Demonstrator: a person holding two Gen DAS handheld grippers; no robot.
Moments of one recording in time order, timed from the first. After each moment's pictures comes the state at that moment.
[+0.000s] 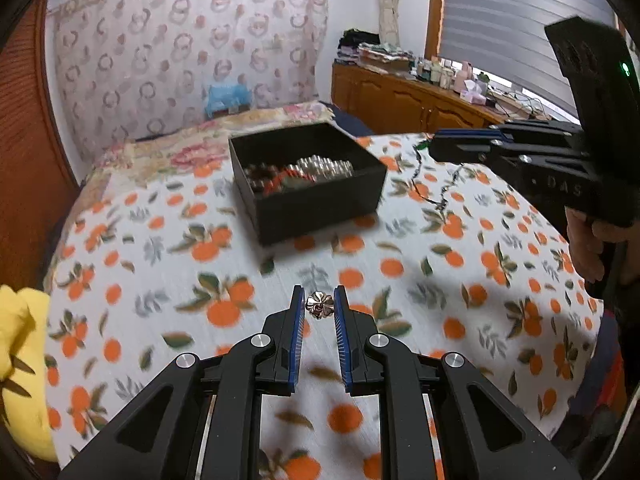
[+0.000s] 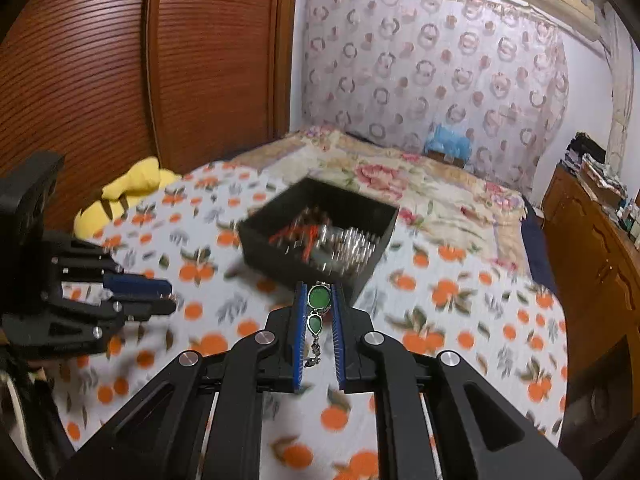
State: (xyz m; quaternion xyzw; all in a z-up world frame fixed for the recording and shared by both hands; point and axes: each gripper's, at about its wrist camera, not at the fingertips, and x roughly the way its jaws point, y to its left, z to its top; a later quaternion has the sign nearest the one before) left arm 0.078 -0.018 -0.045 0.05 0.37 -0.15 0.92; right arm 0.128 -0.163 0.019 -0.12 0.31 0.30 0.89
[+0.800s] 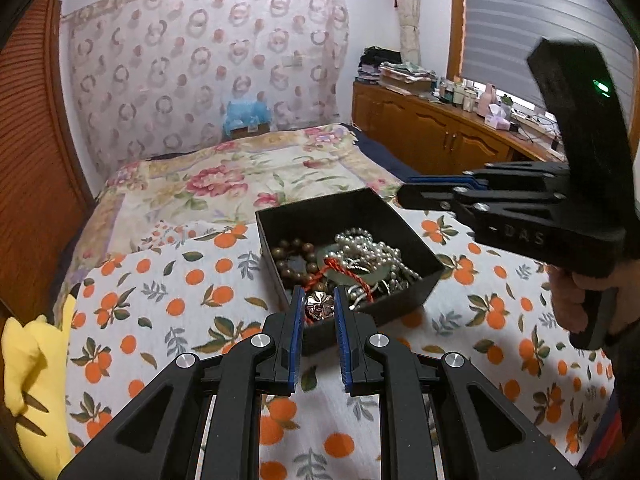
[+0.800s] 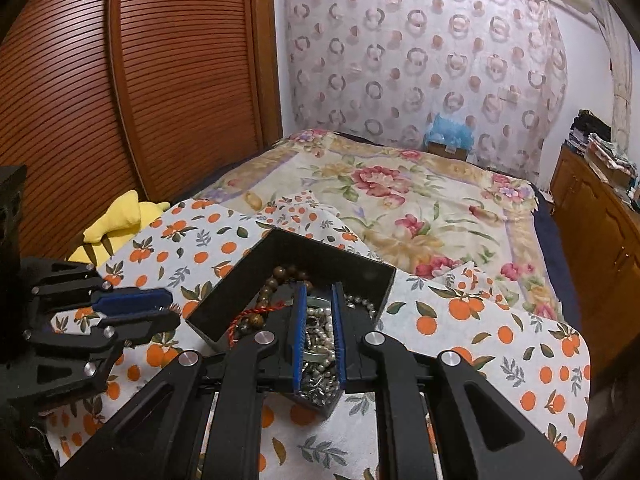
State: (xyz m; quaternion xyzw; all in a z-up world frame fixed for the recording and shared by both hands) left arm 0.157 -0.014 -0.017 0.04 0.34 -0.12 0.93; right arm 0.215 -0.137 0.014 -0.08 0.34 0.30 0.89
